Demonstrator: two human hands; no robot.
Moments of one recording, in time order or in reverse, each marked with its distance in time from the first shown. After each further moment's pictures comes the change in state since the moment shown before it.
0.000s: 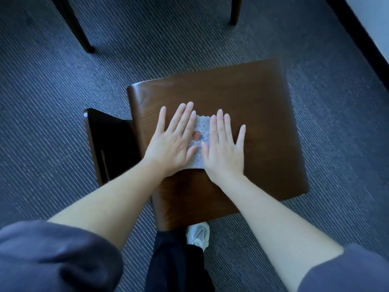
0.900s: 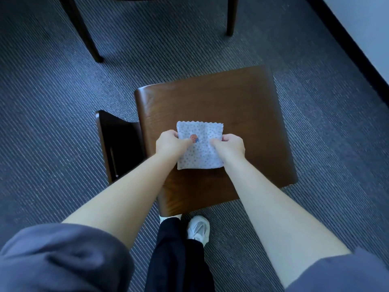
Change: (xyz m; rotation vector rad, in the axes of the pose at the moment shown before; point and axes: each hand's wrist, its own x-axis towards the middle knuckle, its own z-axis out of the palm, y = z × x) left_hand -0.001 0.023 -0.049 -1.213 -0.264 -1.016; right_hand -0.008 -0.017 -0.076 0.732 -0.252 0.792
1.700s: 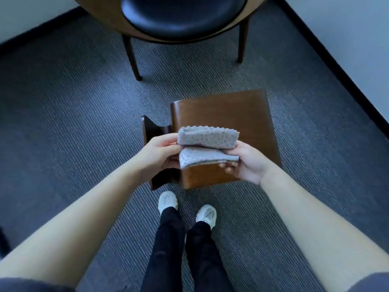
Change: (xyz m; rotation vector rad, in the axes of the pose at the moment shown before) left_hand -0.216 0.016 -0.162 -0.407 -0.491 0.266; right_hand -0.196 -0.054 -0.104 0.528 -0.840 0.000
